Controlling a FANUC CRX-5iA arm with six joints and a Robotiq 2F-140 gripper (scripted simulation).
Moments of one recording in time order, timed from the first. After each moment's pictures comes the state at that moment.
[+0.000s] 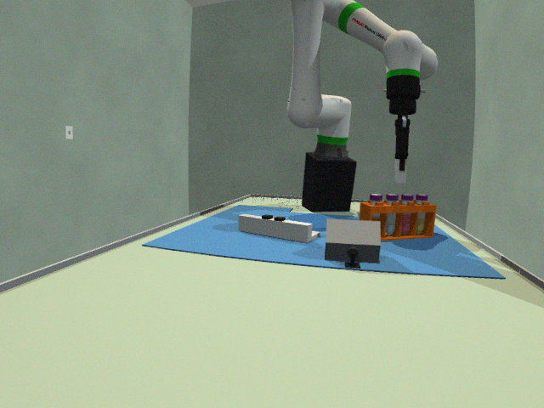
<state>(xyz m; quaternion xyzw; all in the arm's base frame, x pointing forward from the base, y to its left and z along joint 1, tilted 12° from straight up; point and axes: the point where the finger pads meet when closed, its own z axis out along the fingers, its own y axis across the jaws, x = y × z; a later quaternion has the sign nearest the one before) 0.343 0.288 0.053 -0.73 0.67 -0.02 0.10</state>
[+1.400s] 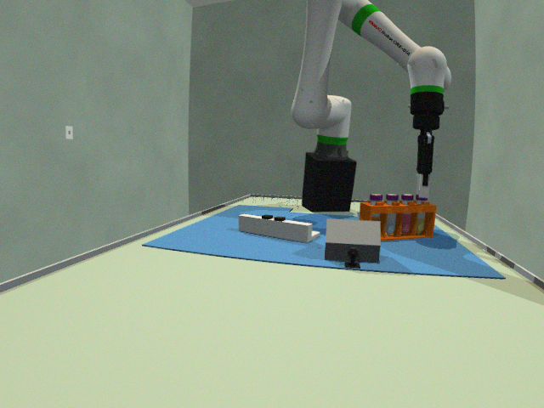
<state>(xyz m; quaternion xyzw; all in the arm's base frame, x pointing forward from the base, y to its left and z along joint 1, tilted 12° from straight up) 0.322 0.360 0.018 -0.73 0.67 -0.03 0.10</state>
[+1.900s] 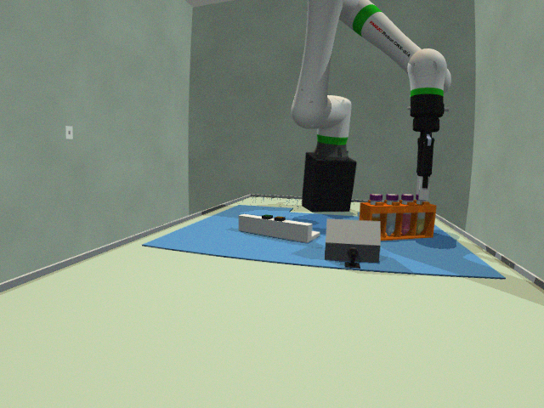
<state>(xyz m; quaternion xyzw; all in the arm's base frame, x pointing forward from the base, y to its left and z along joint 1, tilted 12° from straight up) 0.323 0.360 0.011 -0.73 0.67 -0.03 0.10</state>
